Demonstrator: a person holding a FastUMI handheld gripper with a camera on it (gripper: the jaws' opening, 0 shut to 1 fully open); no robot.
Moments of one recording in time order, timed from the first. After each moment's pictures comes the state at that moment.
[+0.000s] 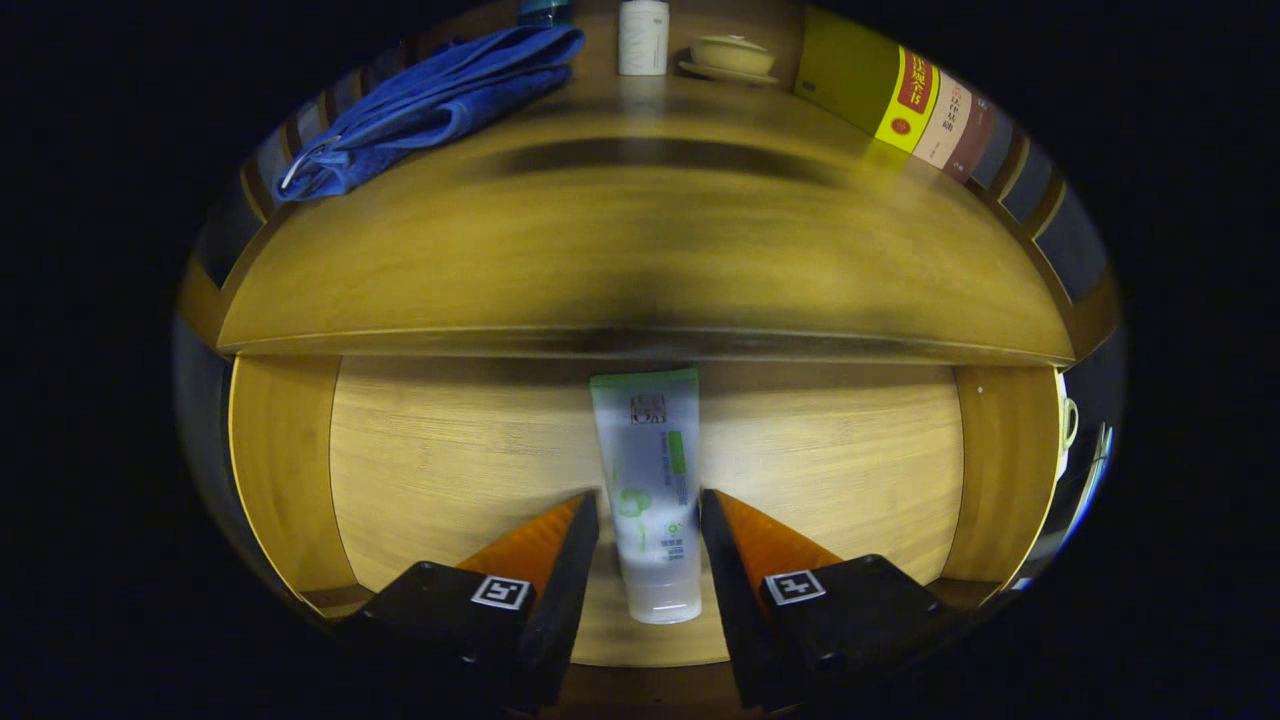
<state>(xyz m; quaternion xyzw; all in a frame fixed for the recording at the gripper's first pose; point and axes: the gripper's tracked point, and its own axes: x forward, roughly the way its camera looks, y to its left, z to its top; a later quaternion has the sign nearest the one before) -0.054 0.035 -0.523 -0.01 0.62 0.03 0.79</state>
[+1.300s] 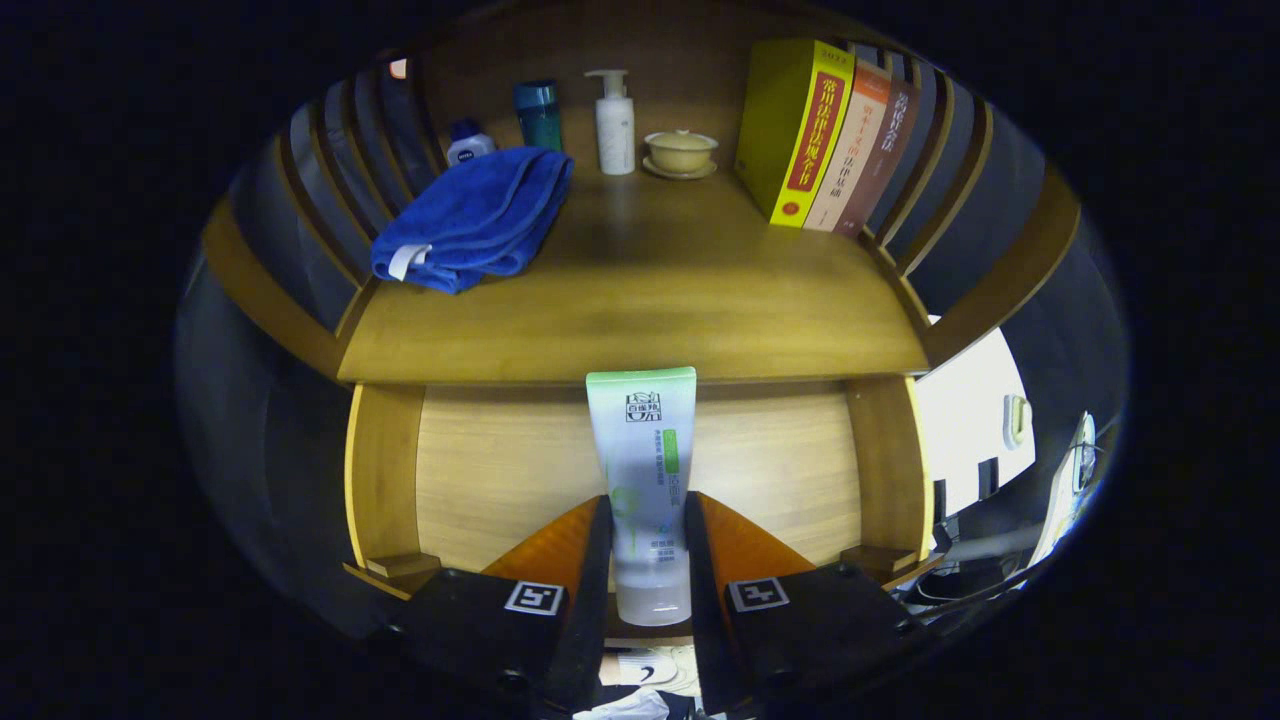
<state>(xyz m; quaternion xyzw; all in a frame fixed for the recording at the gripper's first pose) 0.000 0.022 -0.329 0.00 0.56 0.03 0.83</state>
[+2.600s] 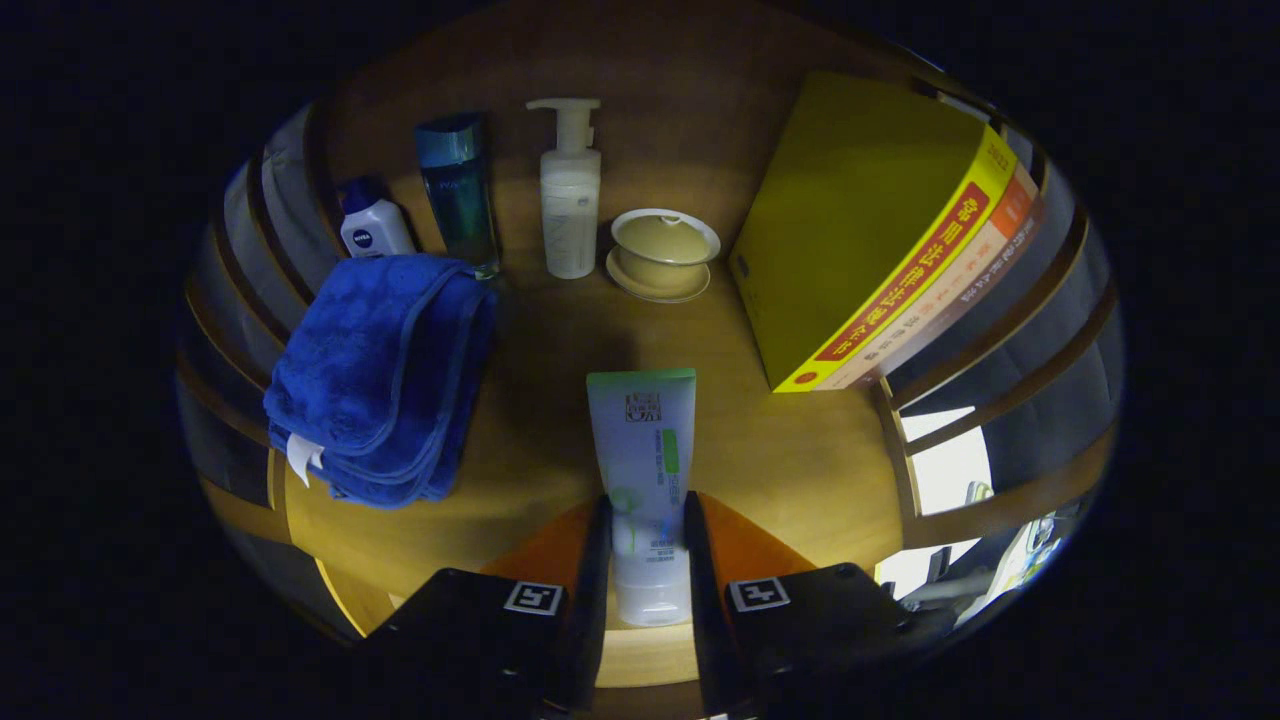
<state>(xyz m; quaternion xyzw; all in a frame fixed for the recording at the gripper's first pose) 0.184 0.010 -0.388 -0.06 0.54 -0.02 0.84</state>
